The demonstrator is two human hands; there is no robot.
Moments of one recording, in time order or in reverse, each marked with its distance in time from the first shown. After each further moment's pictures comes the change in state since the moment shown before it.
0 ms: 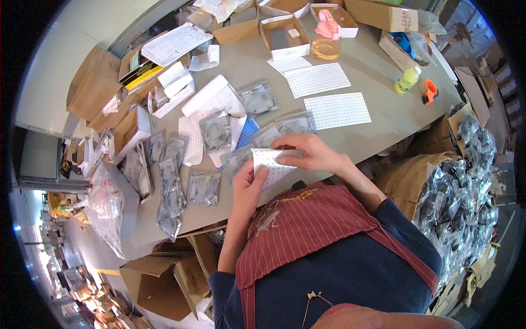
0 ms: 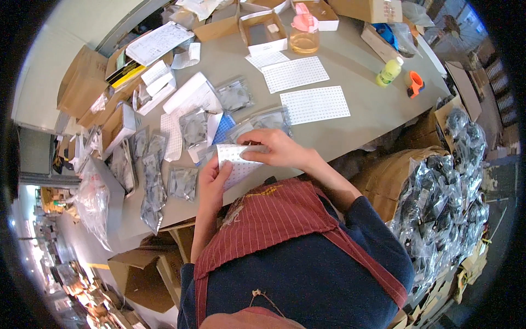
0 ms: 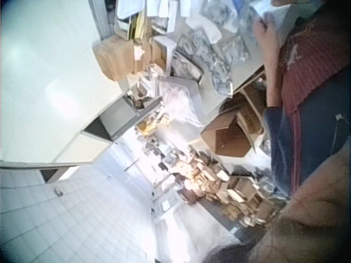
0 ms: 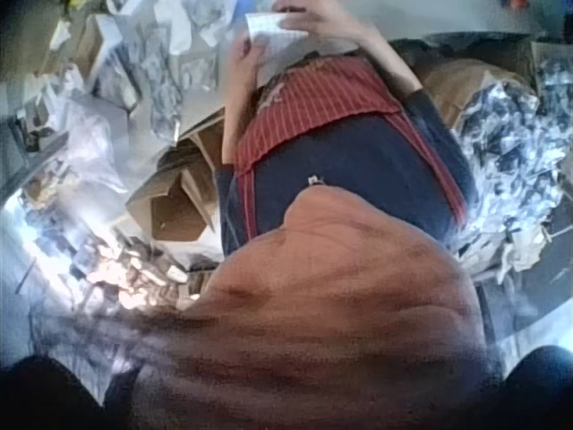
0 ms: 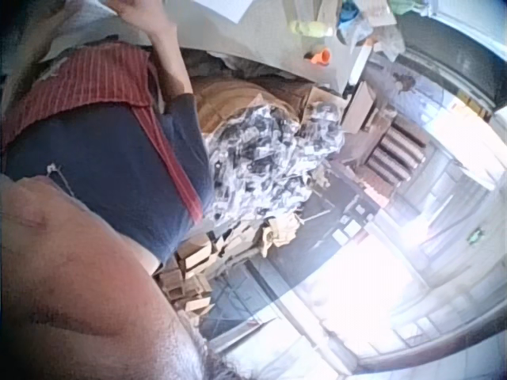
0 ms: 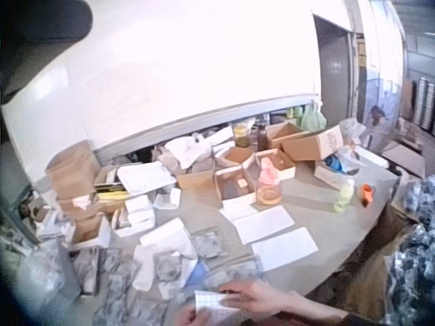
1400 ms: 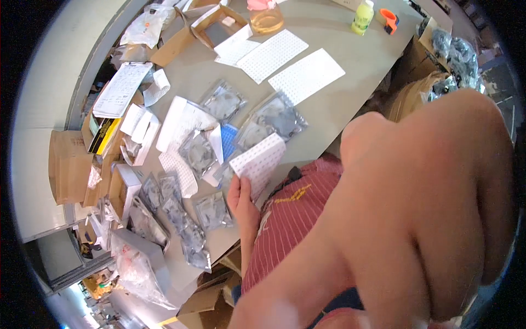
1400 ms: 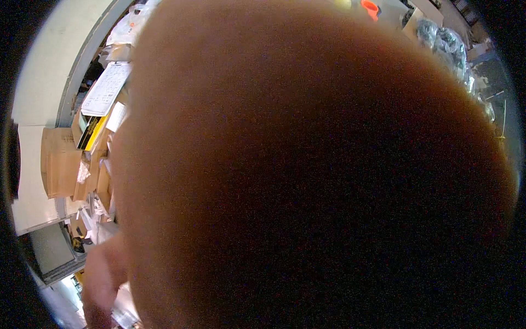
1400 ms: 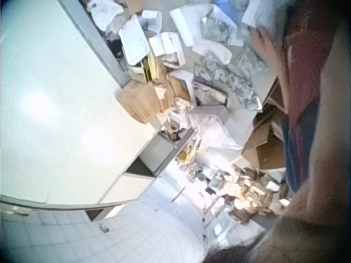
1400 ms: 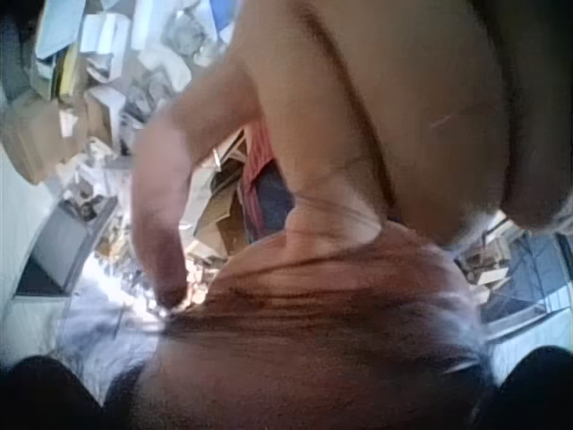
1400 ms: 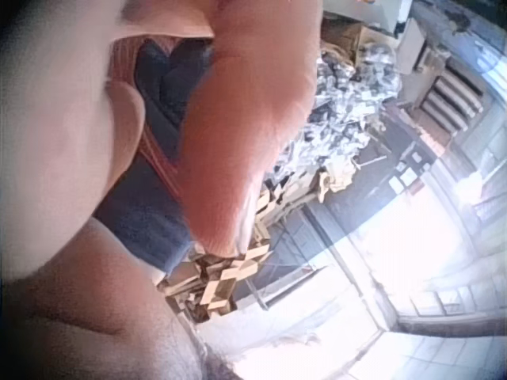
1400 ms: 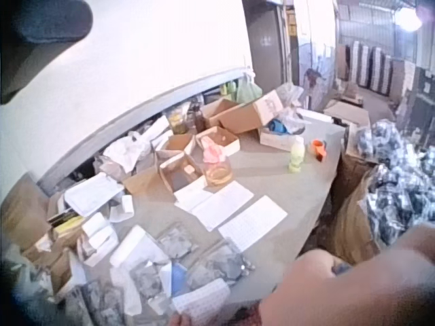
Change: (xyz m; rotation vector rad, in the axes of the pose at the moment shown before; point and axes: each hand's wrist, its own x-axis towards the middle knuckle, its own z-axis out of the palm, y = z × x) left_hand 0.005 -0.043 -0.039 -0.107 0.076 -0.125; right_hand -0.002 -0.177 -0.057 1.050 -0.476 -0.845
